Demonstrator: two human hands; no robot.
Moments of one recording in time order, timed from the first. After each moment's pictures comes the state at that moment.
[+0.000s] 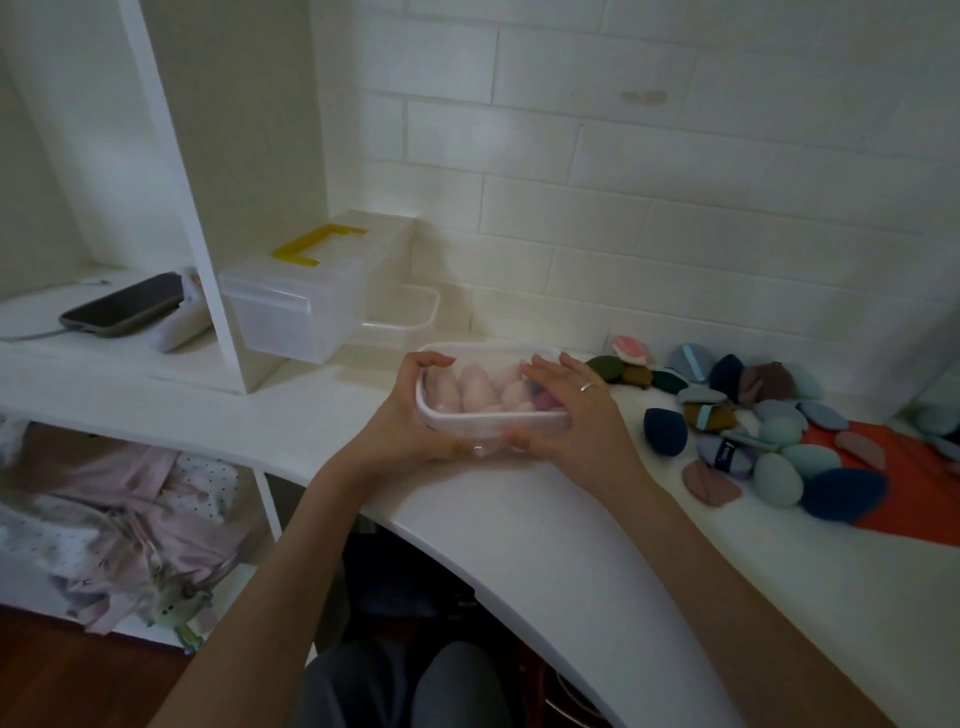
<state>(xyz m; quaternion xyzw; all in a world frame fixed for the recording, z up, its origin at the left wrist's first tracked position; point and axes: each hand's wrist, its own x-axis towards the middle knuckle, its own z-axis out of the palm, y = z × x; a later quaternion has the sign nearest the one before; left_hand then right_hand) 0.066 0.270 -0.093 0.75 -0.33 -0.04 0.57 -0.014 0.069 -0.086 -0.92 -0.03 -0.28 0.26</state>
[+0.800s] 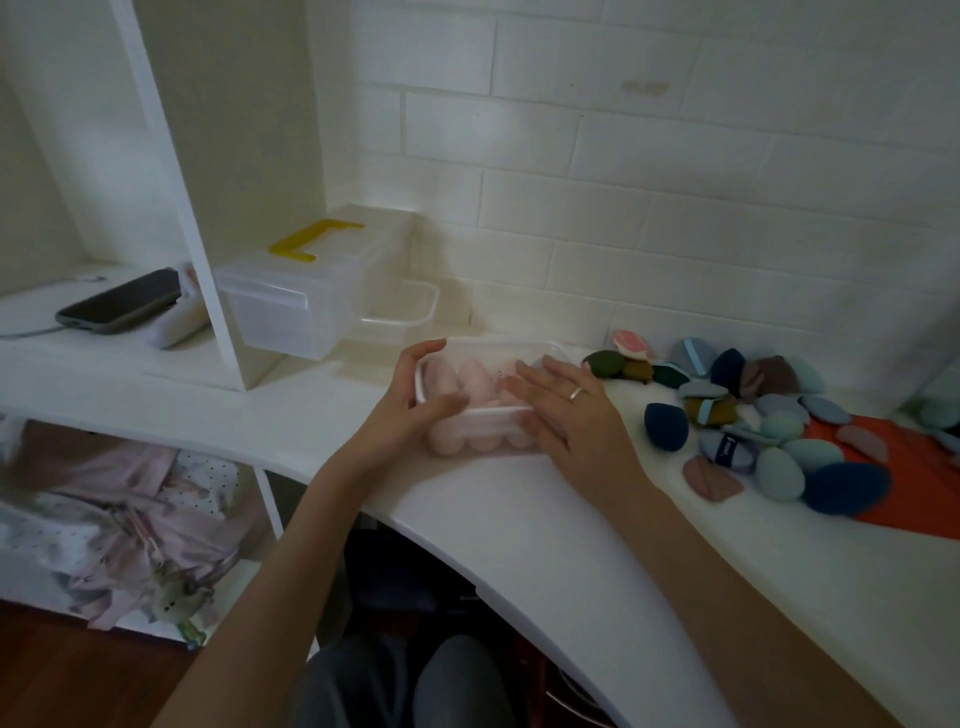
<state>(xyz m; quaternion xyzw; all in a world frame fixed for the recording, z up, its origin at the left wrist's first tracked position) 0.063 0.271 -0.094 0.70 -0.29 -0.10 0.64 -0.014 0.063 -0.099 -0.92 -0.13 -0.34 0.14</state>
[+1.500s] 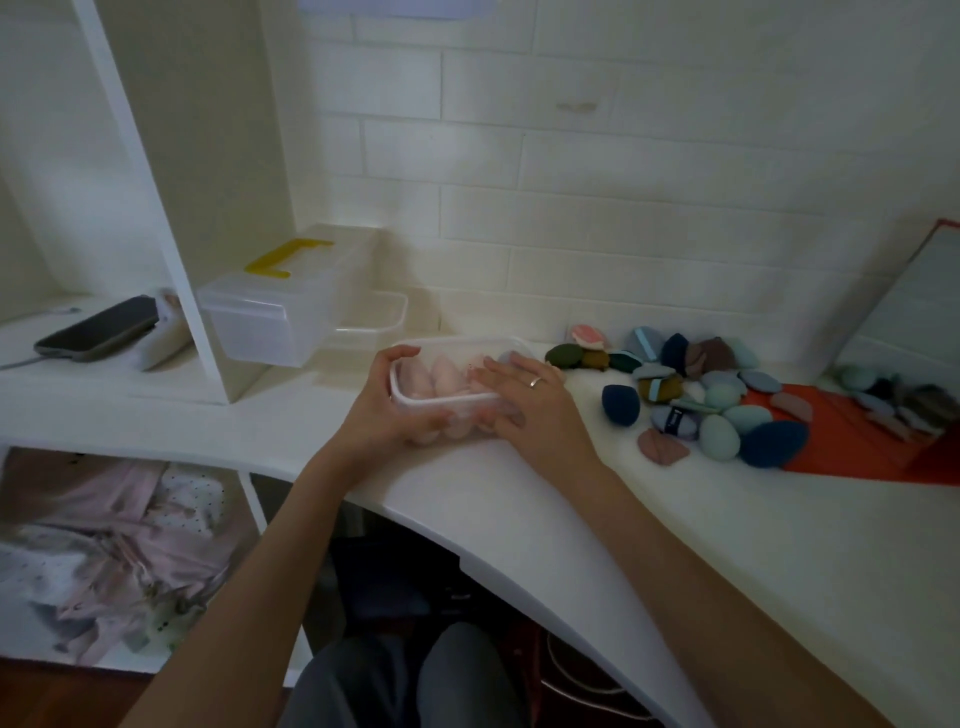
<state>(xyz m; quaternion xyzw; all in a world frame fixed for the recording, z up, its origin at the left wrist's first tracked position) 0.055 0.269 -0.089 0.73 -0.28 -0.04 0.62 -0.022 0.082 -0.093 -0.93 -0.06 -0.32 0.17</state>
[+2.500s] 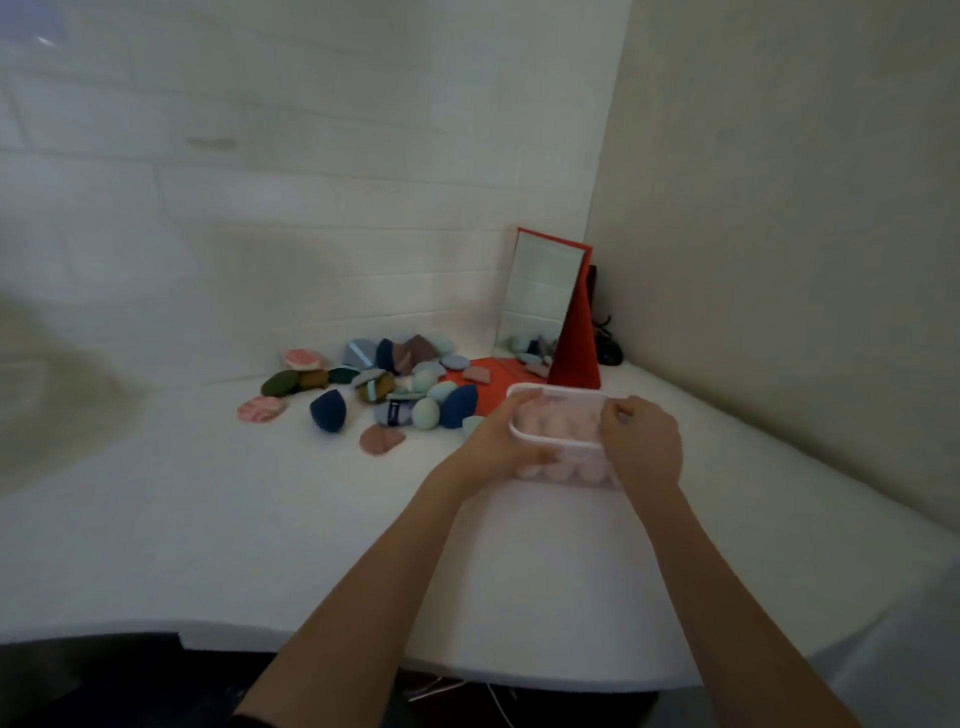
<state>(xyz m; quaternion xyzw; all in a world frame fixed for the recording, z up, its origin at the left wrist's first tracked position) -0.173 0.004 -0.072 0.58 -0.58 -0.30 0.49 -0.329 -0.077 -0.056 -0.69 0.59 -0.39 0.14</state>
